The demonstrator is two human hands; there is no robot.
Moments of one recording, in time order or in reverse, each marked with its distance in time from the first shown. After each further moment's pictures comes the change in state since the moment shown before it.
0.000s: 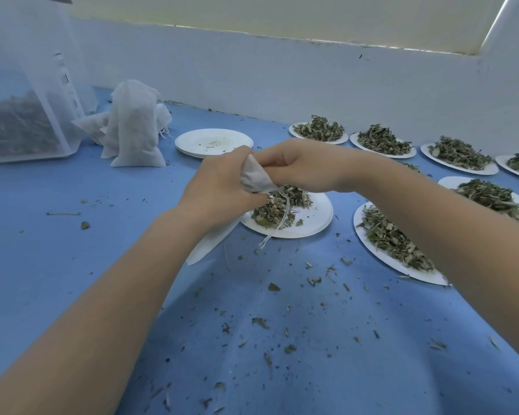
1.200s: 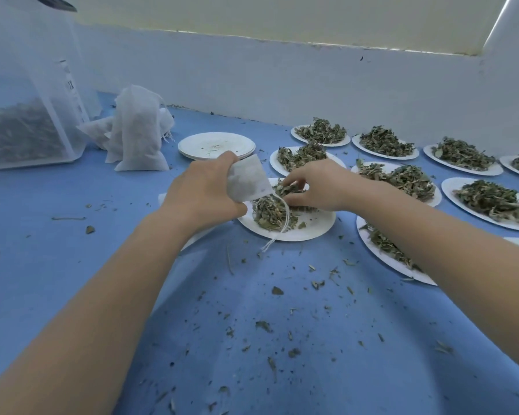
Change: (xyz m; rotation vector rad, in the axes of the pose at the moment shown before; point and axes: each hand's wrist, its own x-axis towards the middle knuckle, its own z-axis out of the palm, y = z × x) left_hand 0.000 -0.008 -0.017 0.252 -0.087 -0.118; right_hand 0.010 0.057 0.008 -0.416 0.128 0.298
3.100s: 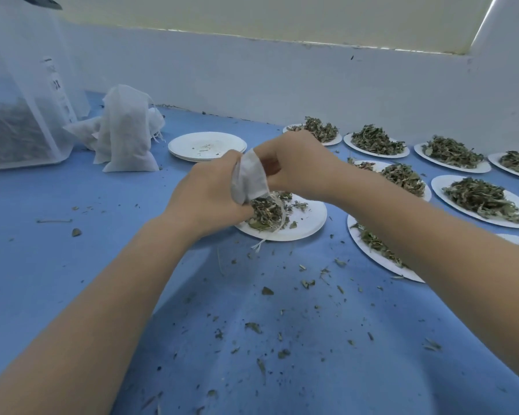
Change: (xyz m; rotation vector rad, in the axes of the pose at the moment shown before) left_hand -0.003 0.011 0.009 -0.114 0.059 0.115; right_hand -0.016 -0.042 -0.020 0.269 0.215 -0.280
